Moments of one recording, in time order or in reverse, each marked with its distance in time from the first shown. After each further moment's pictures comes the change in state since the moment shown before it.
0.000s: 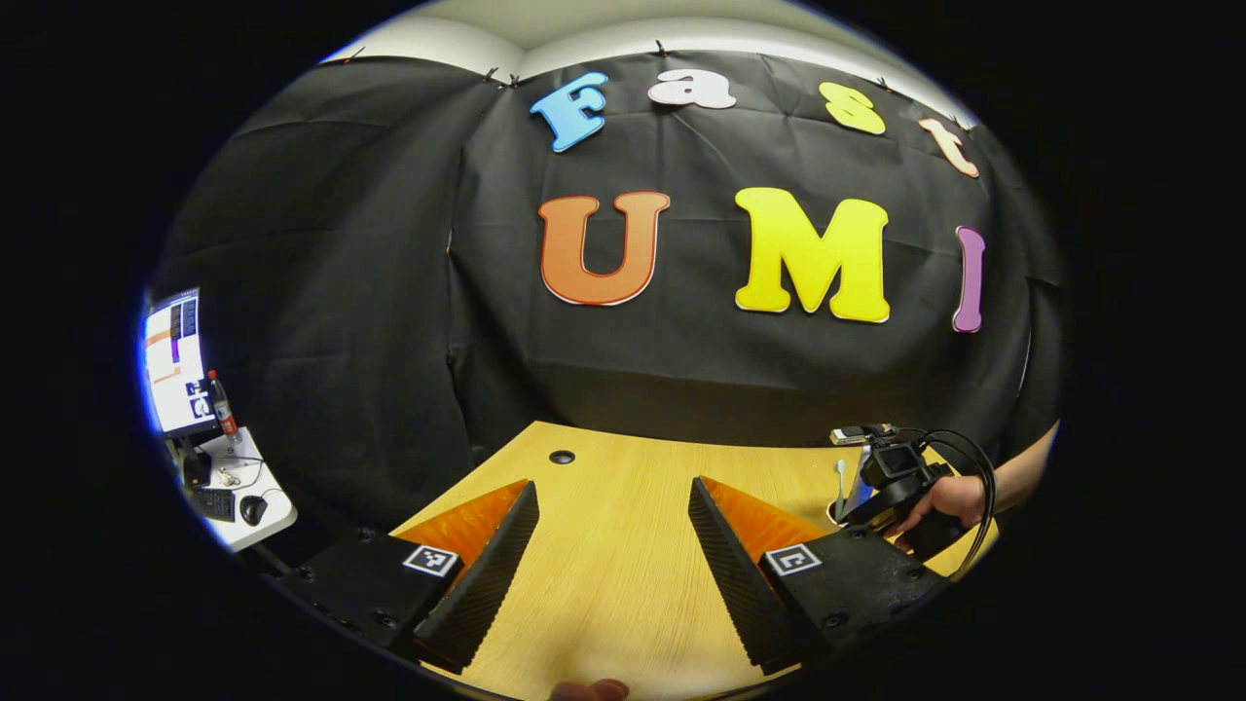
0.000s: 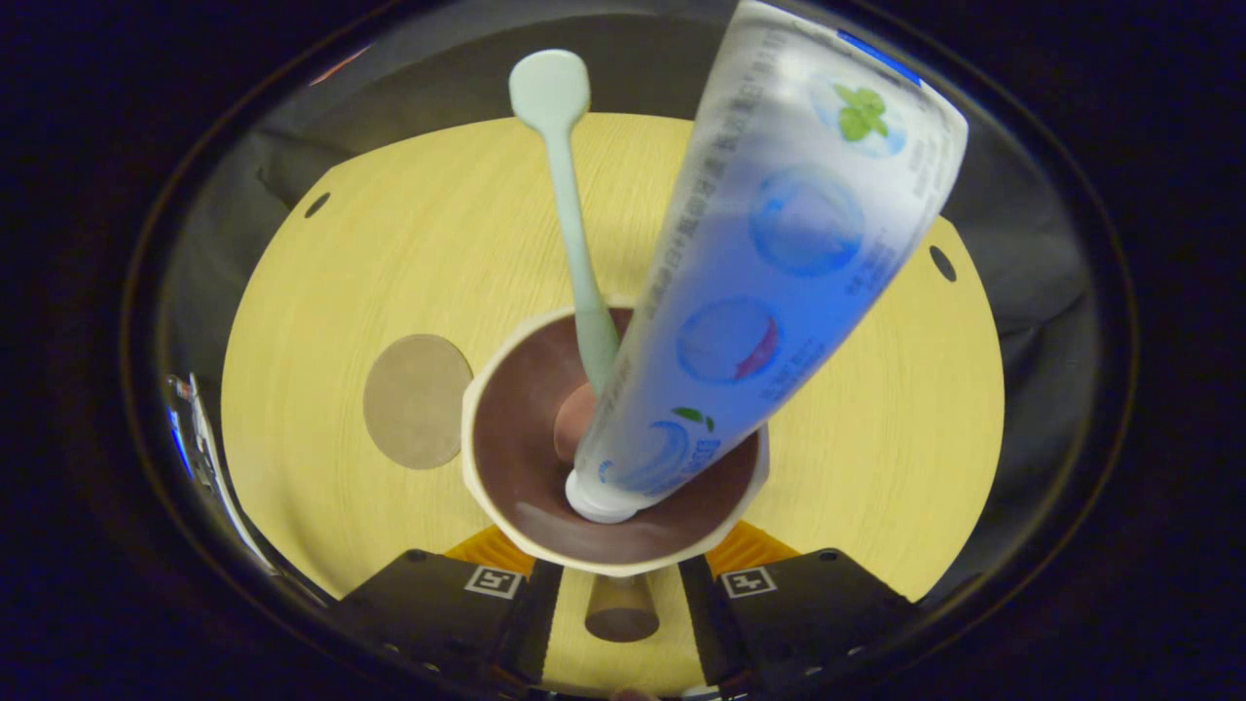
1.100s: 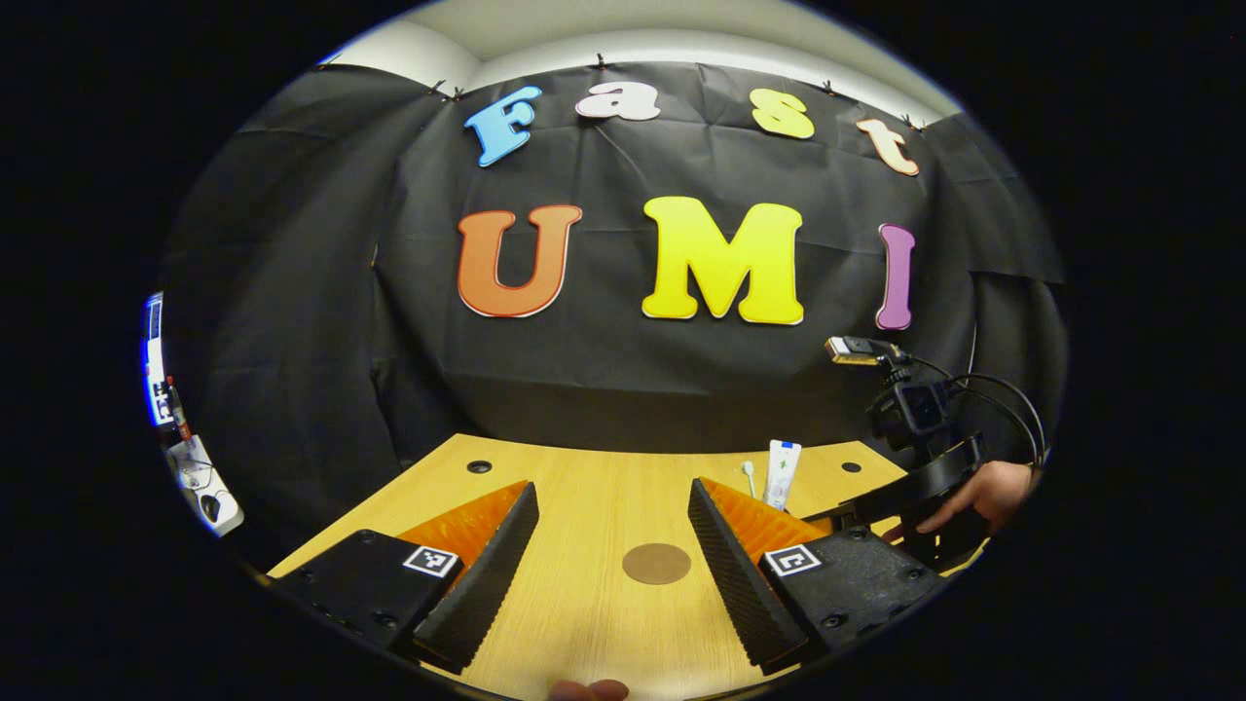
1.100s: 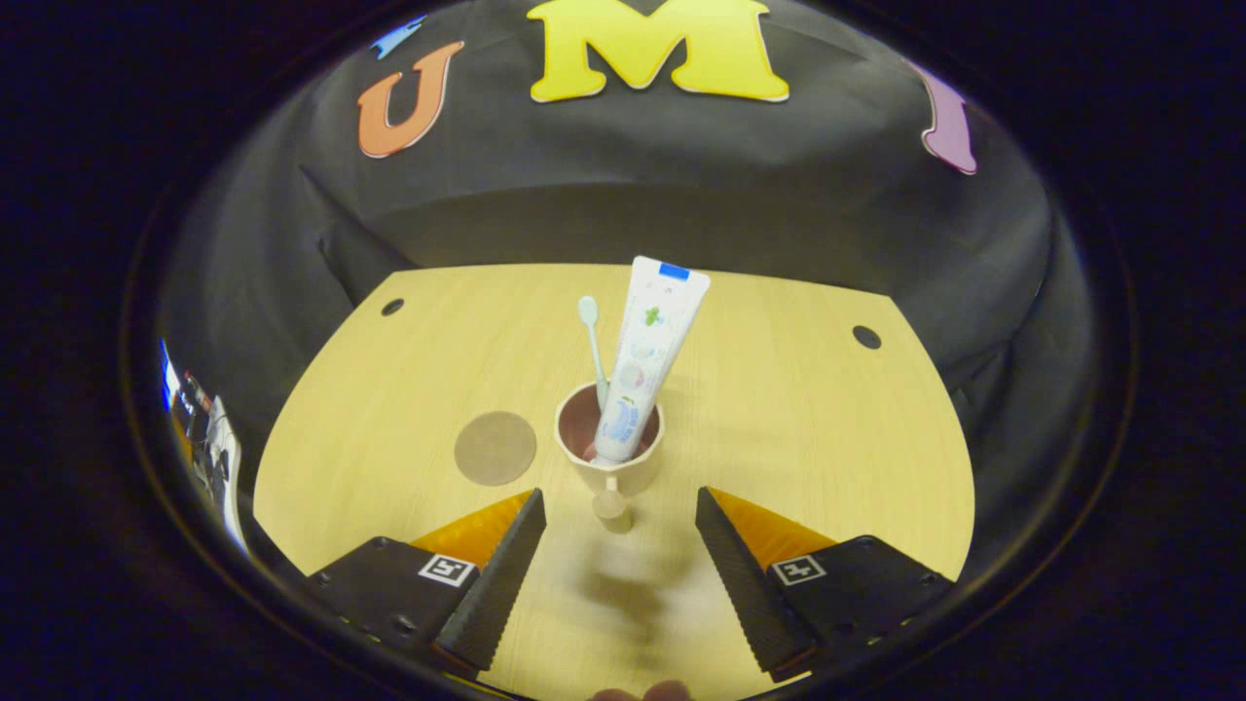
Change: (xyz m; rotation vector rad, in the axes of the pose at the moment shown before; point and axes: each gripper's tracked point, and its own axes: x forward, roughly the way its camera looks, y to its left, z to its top) left arm -0.013 -0.083 -0.005 0.027 -0.072 -0.177; right arm -0.098 -0.011 -0.011 0.014 -0.410 0.053
